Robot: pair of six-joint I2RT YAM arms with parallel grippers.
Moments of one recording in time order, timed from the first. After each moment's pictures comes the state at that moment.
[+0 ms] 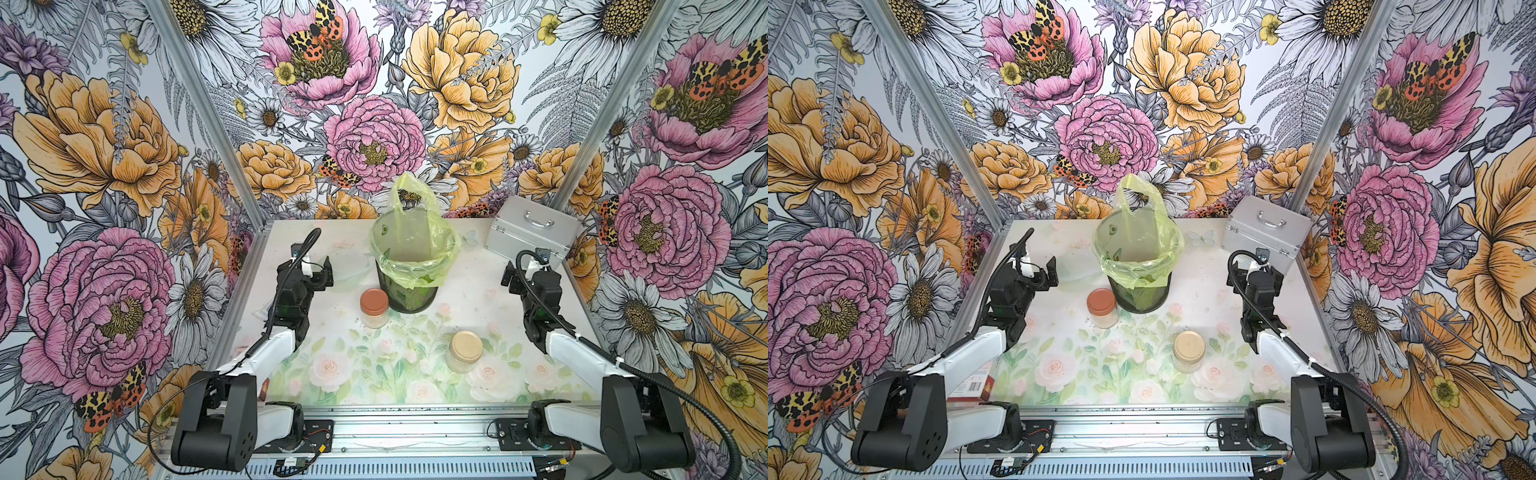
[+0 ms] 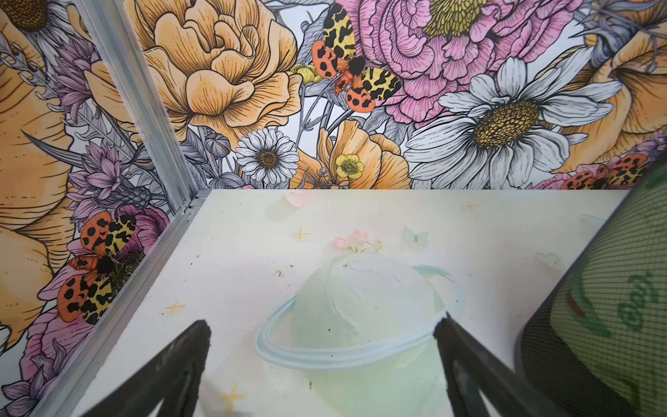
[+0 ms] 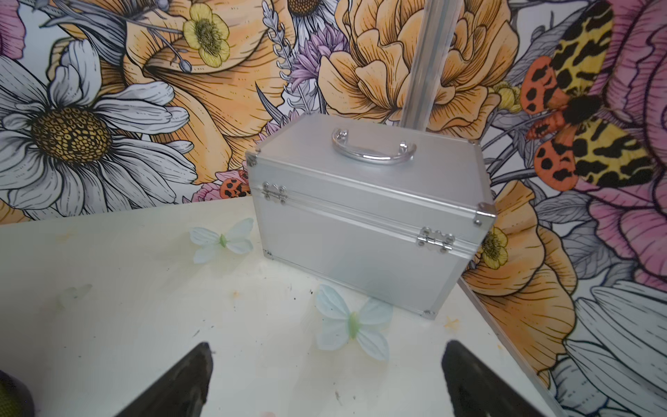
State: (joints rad) left arm -0.14 1.23 0.58 0.39 -0.14 -0.03; right arm 0.06 1.20 0.57 0.36 0.28 0.06
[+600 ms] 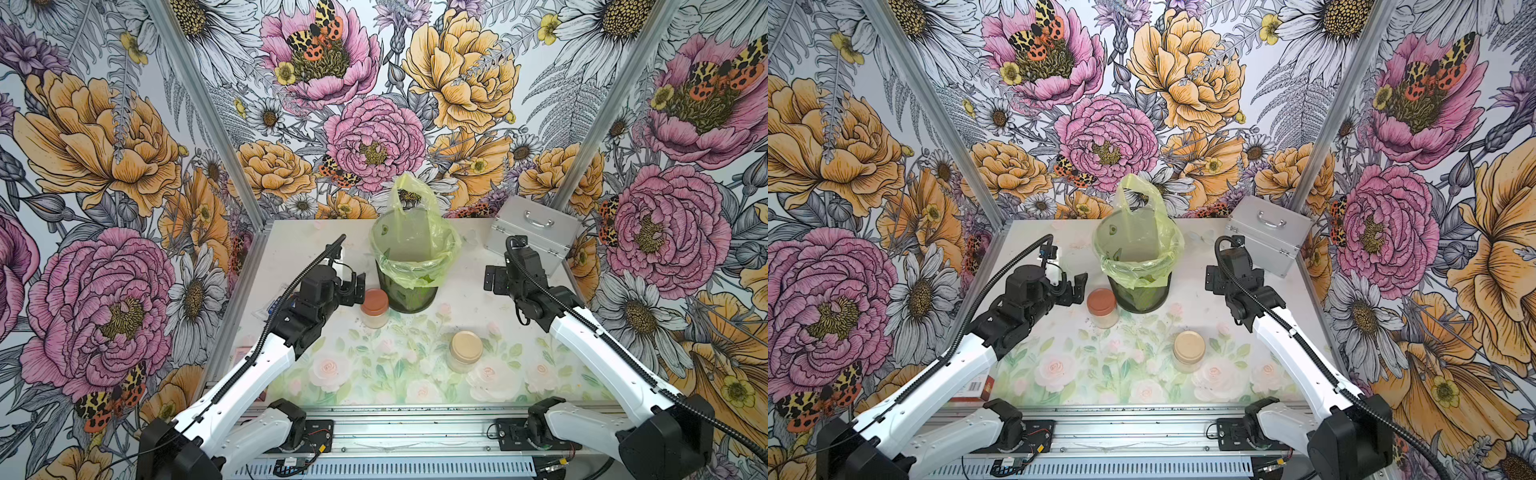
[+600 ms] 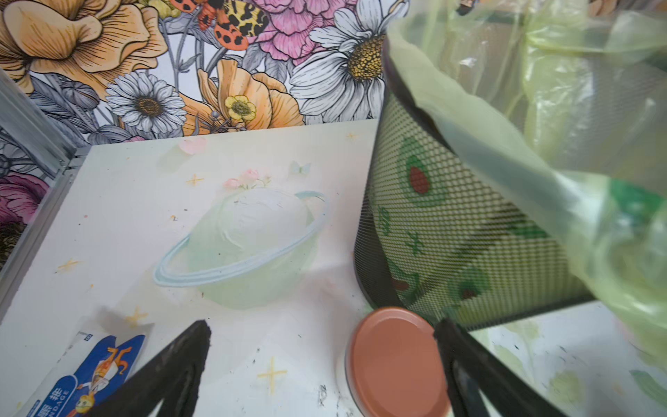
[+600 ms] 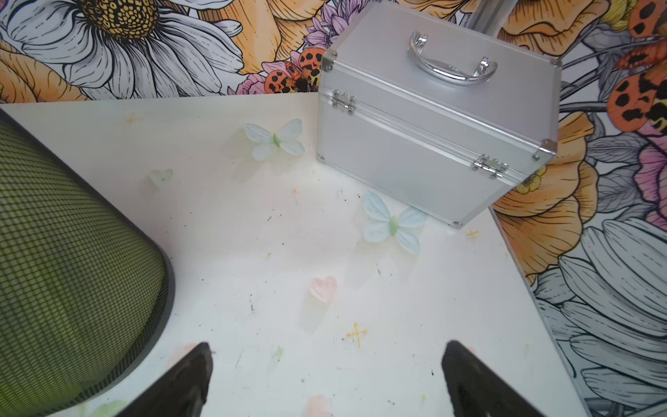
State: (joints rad) left arm -0.51 1.00 0.81 -0.32 -0.21 -0.19; right arm 0.35 1.16 1.01 -0.62 0.40 0.28
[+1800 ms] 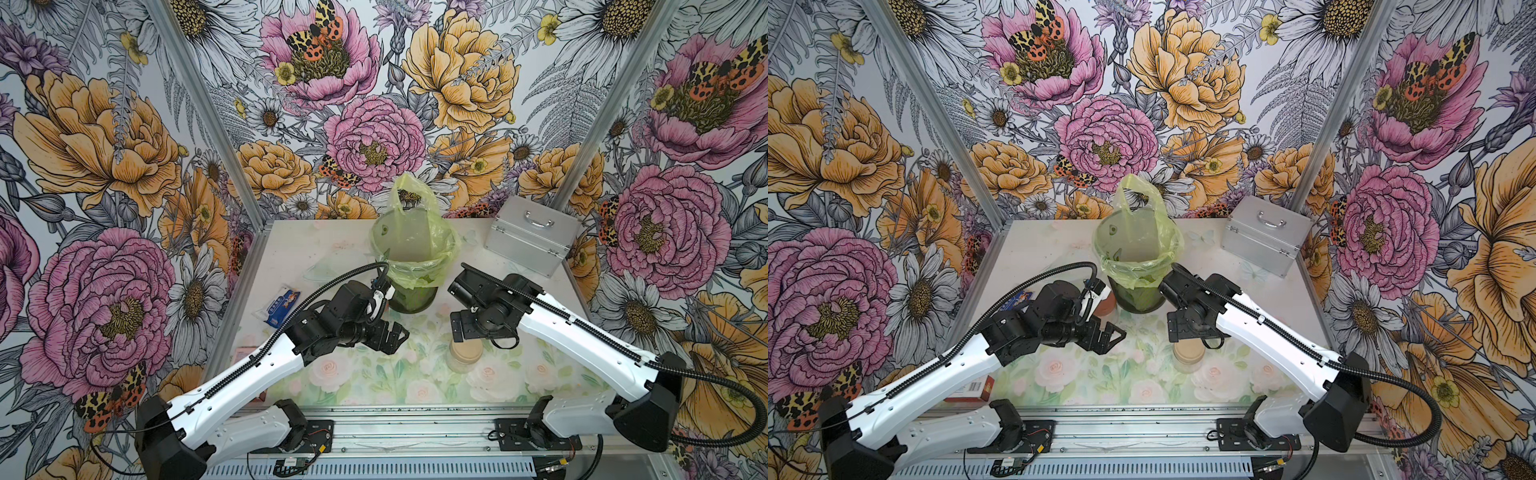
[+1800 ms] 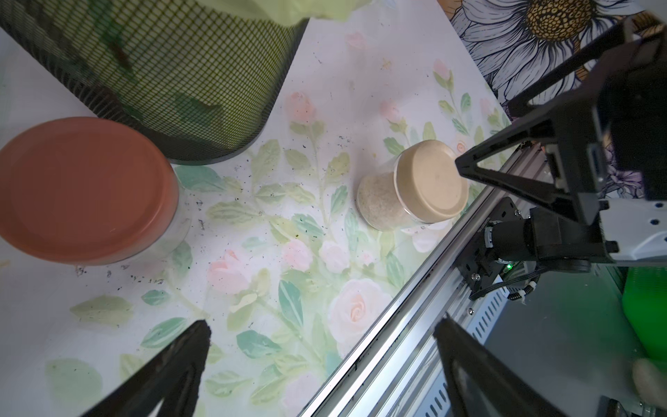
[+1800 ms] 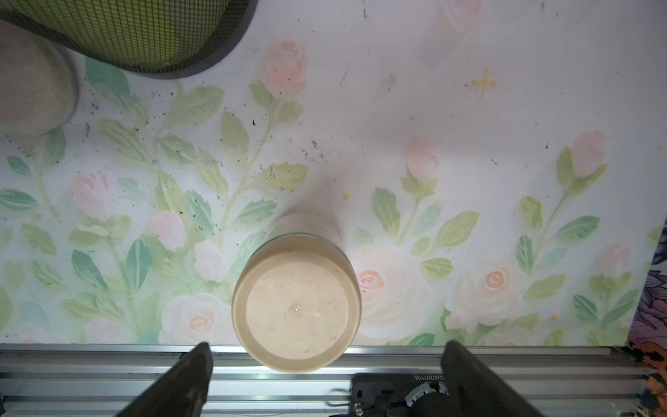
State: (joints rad) left arm -0.81 1.06 0.94 -0.72 0.18 -0.38; right arm 0.77 1.36 1.30 -1.37 0.17 0.70
